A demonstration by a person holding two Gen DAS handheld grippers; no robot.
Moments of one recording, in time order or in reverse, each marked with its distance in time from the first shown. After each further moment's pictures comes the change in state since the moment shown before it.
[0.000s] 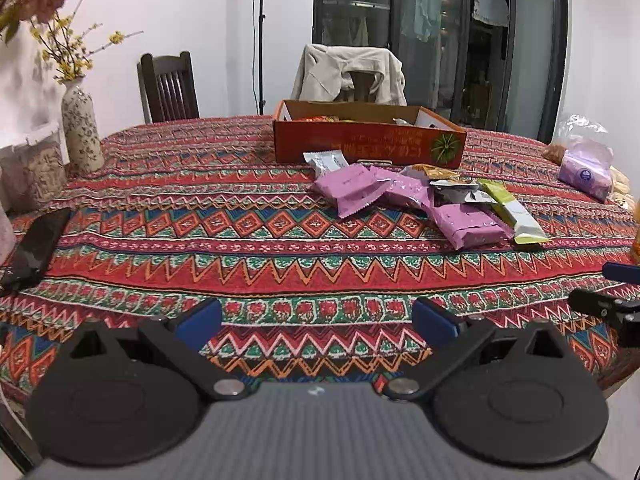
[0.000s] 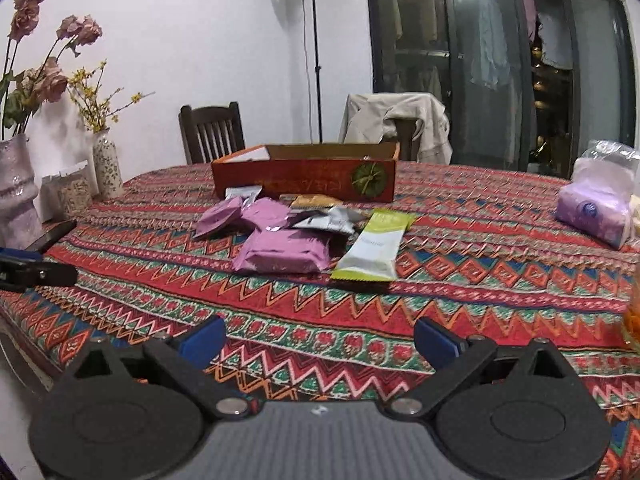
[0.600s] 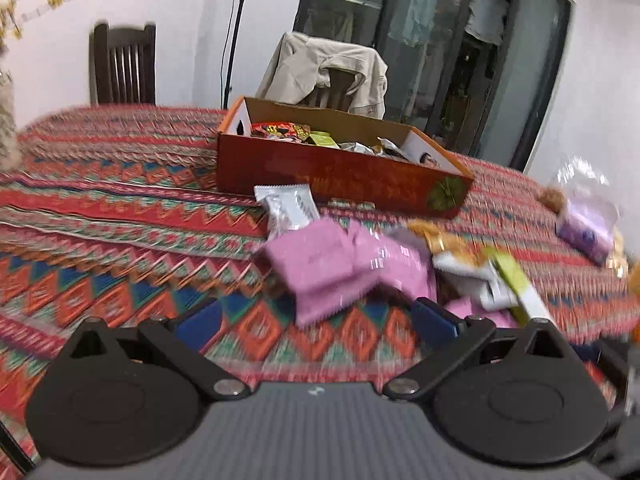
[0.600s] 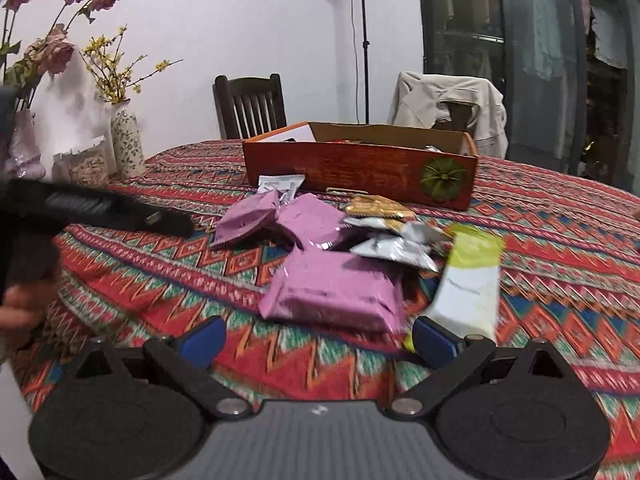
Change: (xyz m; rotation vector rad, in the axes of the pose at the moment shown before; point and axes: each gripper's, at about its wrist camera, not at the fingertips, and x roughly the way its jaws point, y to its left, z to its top) left arm 0.134 0.003 0.088 -0.125 0.038 -0.159; right arm 0.101 0.026 0.047 -0.074 0.070 0.115
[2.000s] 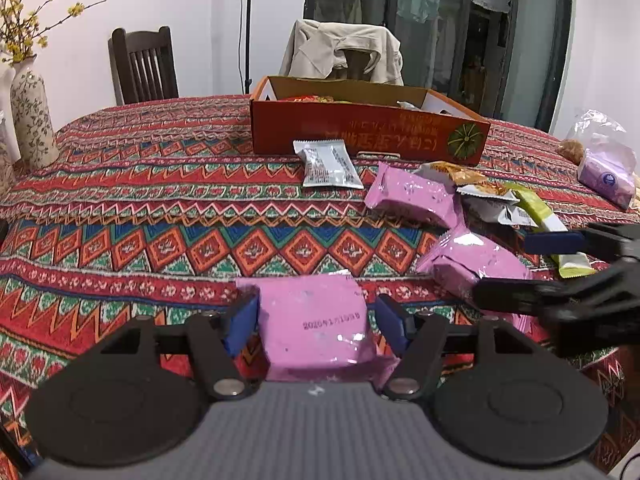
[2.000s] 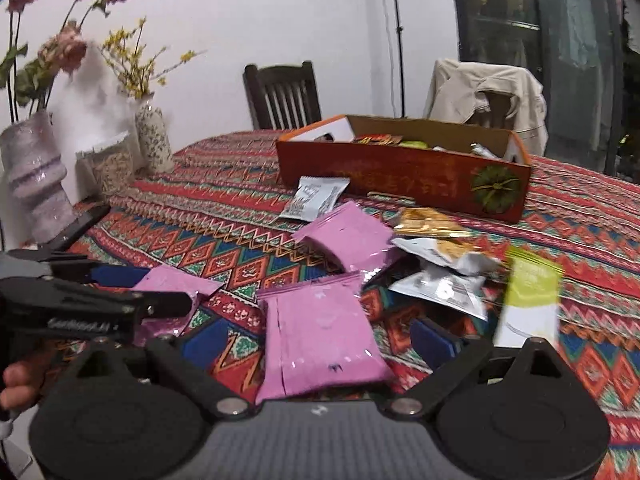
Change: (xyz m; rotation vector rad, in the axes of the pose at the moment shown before) left arm -0.041 0.004 -0.056 0.107 0.024 0.126; right arm 0.026 0.009 0.030 -0.021 0.062 0.110
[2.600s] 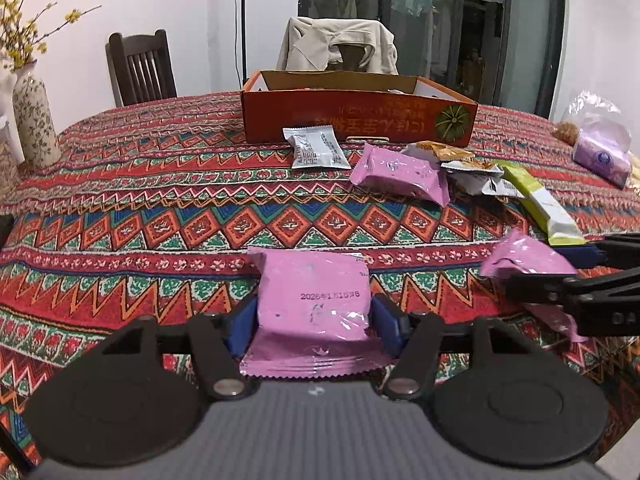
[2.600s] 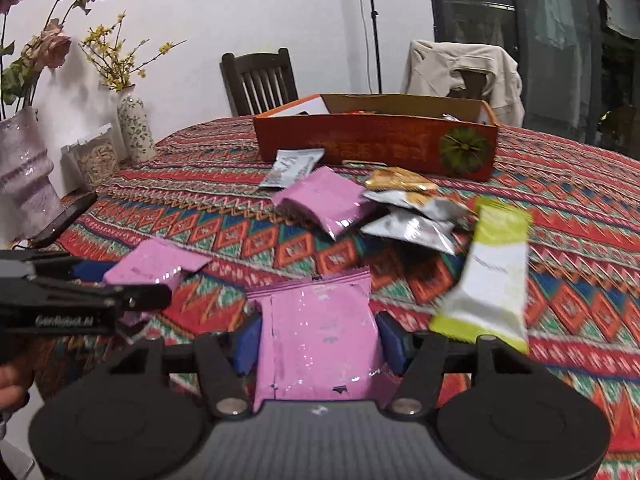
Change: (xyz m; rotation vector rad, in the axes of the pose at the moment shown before) left arm -0.008 -0.018 -0.018 0.050 0.001 0.026; right arm -0.023 -0.006 -0.034 0.061 0.032 -0.057
